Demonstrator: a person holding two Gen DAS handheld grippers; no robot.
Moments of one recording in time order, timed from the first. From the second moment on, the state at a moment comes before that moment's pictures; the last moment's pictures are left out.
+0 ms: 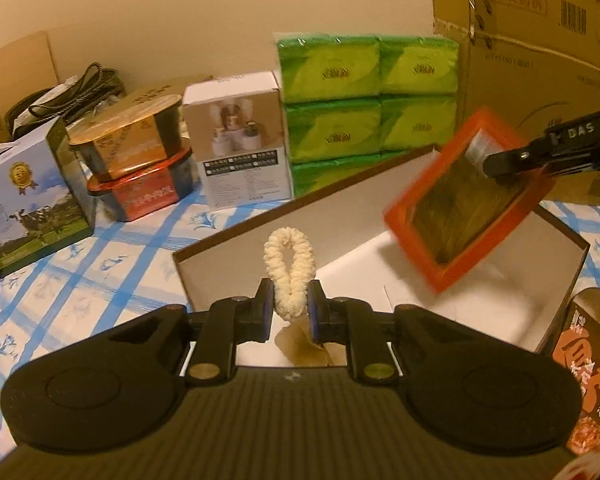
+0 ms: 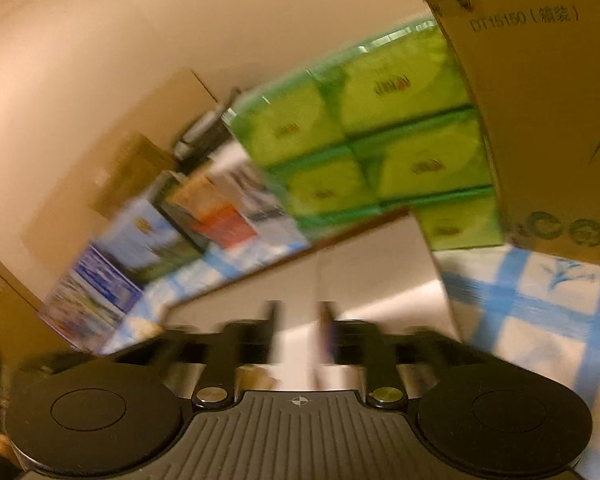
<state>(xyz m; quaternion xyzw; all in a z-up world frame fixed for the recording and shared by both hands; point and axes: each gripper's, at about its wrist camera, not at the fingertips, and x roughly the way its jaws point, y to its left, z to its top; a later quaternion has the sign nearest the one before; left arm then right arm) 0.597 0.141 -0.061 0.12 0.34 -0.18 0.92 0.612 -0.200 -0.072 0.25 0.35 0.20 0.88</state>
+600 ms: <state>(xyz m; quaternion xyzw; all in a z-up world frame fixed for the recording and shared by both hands) 0.605 0.132 -0.078 0.12 0.36 -0.20 0.90 0.615 -0.172 -0.091 0.14 0.45 0.21 0.86</state>
